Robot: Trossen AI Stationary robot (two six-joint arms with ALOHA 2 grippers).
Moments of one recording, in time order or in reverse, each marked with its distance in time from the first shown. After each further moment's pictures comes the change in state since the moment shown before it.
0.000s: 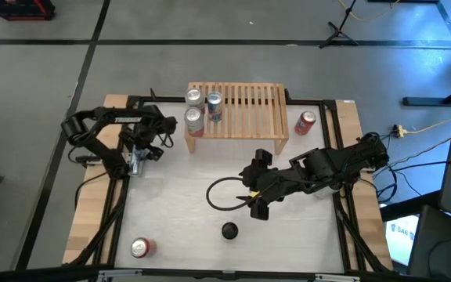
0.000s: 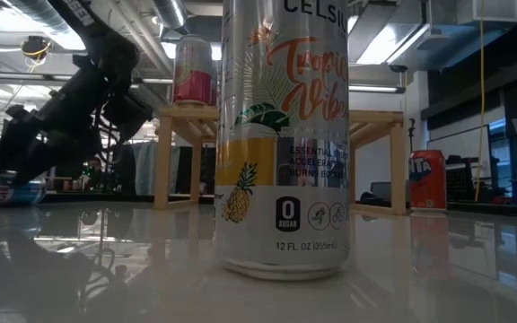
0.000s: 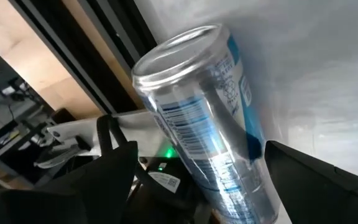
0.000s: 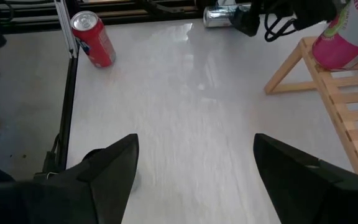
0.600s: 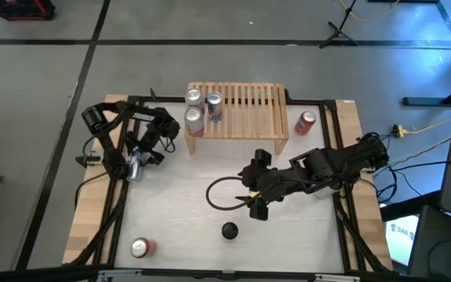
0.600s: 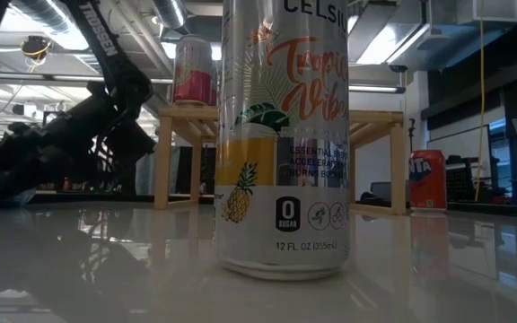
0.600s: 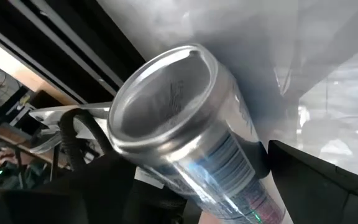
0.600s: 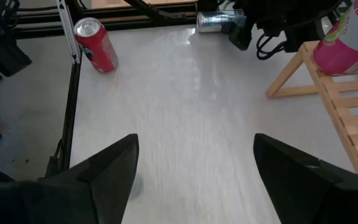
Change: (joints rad) left arm 0.027 0.232 0.005 0.009 0.071 0.077; right arm 0.000 0.000 0.000 0.020 0.000 0.000
